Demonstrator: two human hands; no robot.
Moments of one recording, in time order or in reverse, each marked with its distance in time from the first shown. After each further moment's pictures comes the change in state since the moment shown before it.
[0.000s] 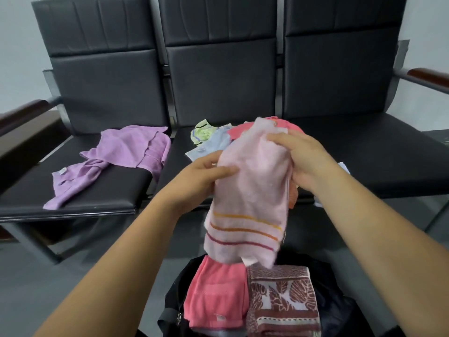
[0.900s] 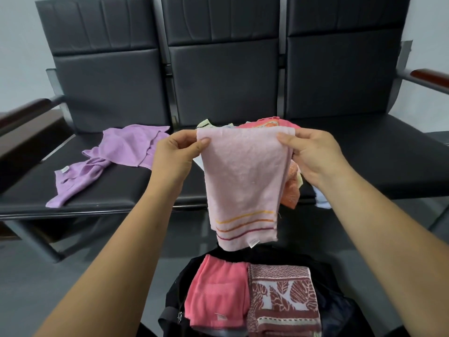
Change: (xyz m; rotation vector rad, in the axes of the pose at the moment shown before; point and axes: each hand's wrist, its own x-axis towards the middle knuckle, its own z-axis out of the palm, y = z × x) left_hand 0.005 0.016 -0.024 0.116 0.535 0.313; right_hand 0.011 0.004 -0.017 -0.084 0.083 -0.107
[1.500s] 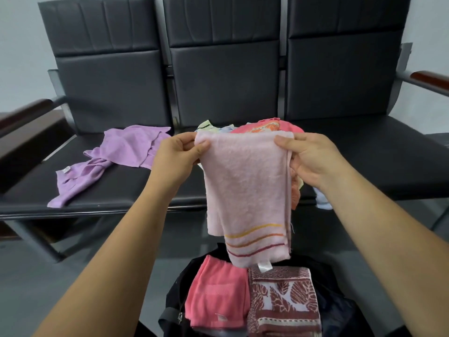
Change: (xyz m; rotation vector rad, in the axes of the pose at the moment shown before) left_hand -0.002 0.005 -0.005 0.106 -0.086 -0.024; right_hand -0.003 -0.004 0.005 0.139 -0.083 0.107
